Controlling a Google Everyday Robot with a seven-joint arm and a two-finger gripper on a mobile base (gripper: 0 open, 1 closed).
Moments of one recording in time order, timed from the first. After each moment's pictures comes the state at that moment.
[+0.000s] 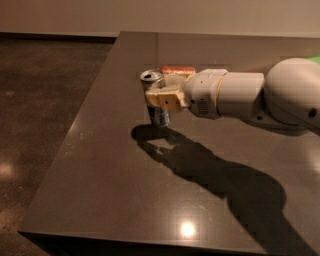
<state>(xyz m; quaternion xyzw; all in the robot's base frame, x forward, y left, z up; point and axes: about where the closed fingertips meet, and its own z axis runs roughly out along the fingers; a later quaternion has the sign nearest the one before) 0.536 -0.006 0.947 -0.40 0.69 0.26 0.54</state>
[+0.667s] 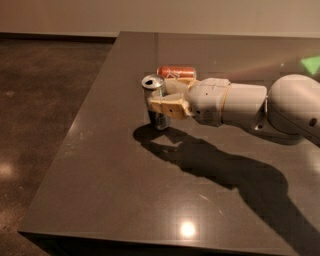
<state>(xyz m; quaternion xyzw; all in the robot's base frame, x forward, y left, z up) 0.535 -0.009 0.935 -0.44 0.64 0.28 0.57</state>
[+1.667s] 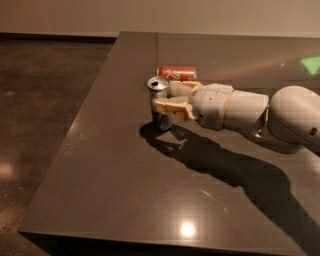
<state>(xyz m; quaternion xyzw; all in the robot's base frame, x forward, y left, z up) 0.543 -0.019 0.923 -0.41 0.64 0.28 0.59</state>
